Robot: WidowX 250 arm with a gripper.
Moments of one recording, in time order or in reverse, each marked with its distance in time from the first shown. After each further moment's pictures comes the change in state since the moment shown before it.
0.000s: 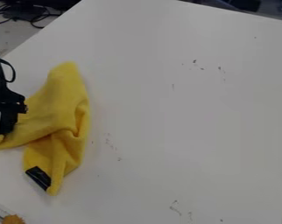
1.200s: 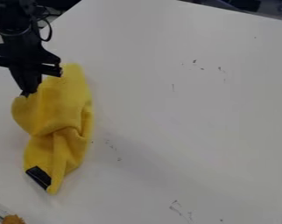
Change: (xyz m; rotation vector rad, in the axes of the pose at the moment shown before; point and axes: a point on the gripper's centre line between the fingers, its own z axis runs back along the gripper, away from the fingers) arm 0.022 -0.067 0.081 -0.014 -0.128 -0.128
